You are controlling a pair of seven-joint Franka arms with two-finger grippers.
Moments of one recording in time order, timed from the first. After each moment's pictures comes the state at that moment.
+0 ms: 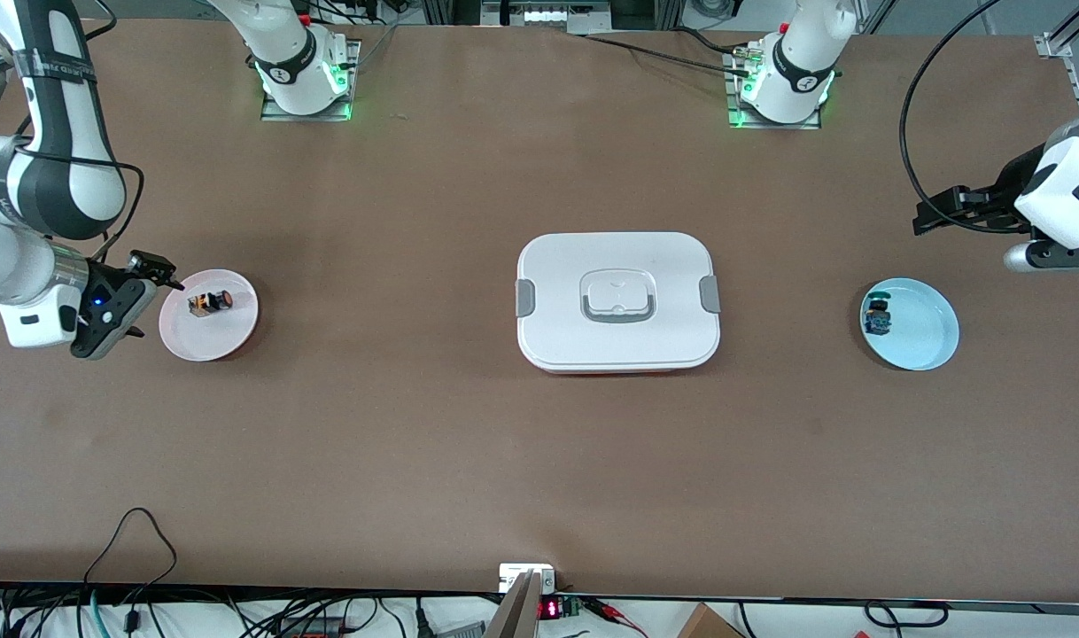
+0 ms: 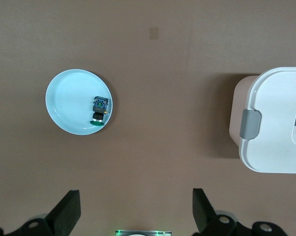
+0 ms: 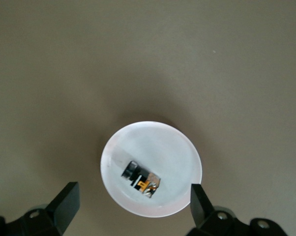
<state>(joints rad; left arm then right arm) -0.05 0.06 0.05 -1.59 -0.03 1.50 -0.06 -0.06 0.28 -0.06 -1.81 0.06 1.95 -0.94</state>
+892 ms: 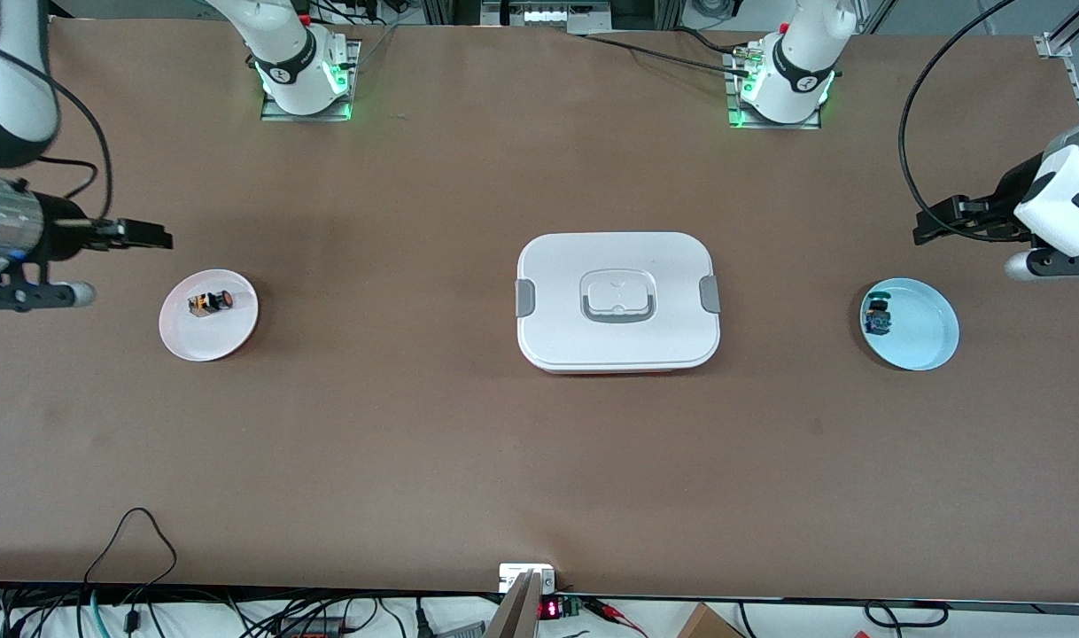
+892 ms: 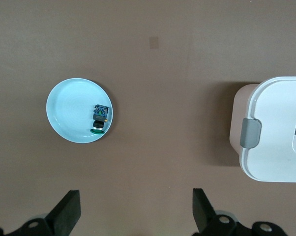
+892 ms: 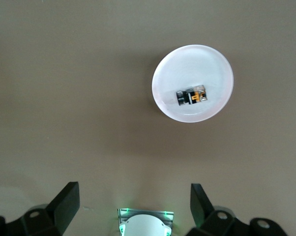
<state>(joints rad) -0.05 0.07 0.05 -1.59 -0.02 1.53 -0.06 0.00 0.20 -0.06 -1.49 0.03 1.41 -0.08</state>
